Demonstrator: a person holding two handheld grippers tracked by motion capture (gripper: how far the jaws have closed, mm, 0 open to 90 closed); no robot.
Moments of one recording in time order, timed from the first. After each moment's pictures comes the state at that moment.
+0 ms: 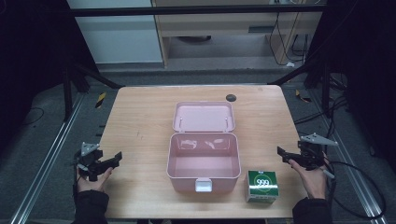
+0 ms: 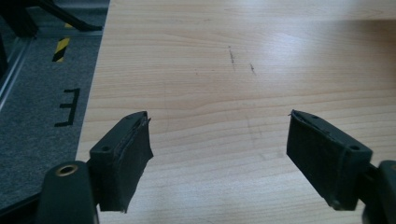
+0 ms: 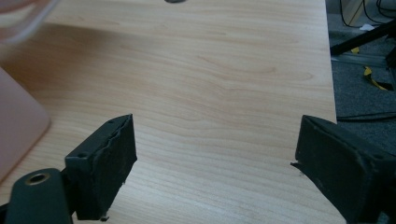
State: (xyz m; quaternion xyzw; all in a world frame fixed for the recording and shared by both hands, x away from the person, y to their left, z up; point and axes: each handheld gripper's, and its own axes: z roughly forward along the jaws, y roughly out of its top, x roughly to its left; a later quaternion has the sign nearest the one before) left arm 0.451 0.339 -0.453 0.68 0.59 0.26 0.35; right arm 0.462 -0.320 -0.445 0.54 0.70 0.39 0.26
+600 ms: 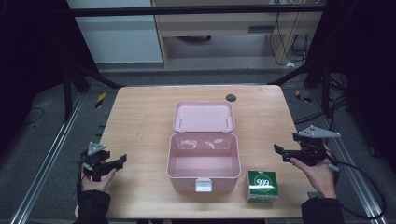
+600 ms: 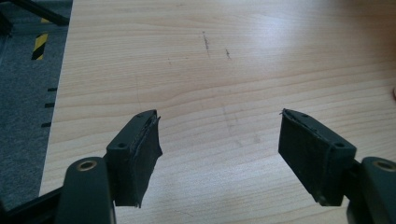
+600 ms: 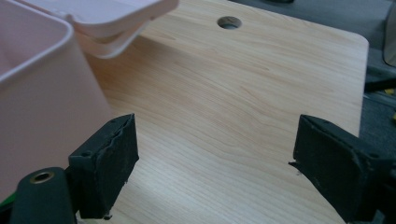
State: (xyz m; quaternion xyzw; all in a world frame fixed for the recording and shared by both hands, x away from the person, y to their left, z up) left arm 0.452 0.327 -0.453 0.71 0.56 0.24 0.34; right arm 0.455 -0.303 -0.397 0.45 0.76 0.40 0.24
